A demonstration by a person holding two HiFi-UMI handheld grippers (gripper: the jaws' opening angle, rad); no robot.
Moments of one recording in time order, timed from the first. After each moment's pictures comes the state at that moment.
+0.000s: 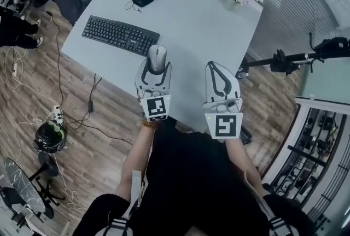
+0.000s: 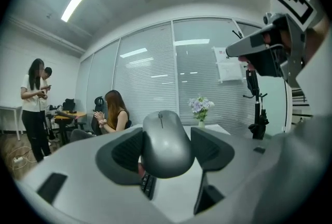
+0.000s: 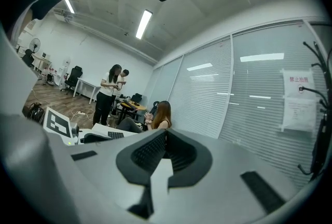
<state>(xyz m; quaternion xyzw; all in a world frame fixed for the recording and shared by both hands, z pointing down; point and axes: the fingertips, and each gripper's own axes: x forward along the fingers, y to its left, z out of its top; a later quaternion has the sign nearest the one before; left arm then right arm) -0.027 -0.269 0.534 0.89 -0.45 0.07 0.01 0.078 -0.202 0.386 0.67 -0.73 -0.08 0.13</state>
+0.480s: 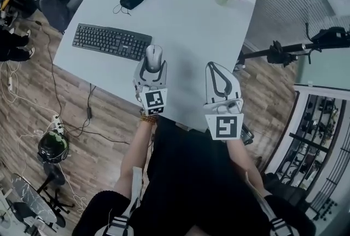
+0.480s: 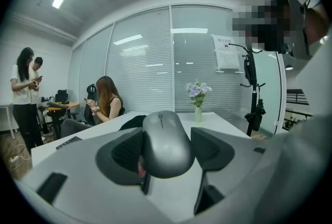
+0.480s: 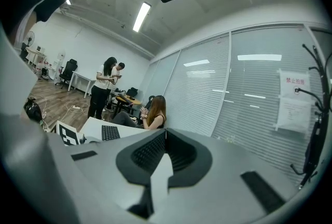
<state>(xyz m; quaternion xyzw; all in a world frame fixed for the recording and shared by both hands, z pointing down) -0.002 -0.301 0.603 0.90 -0.42 0.12 0.04 0.099 -0.213 0.402 0.69 -0.70 -0.07 0.16</state>
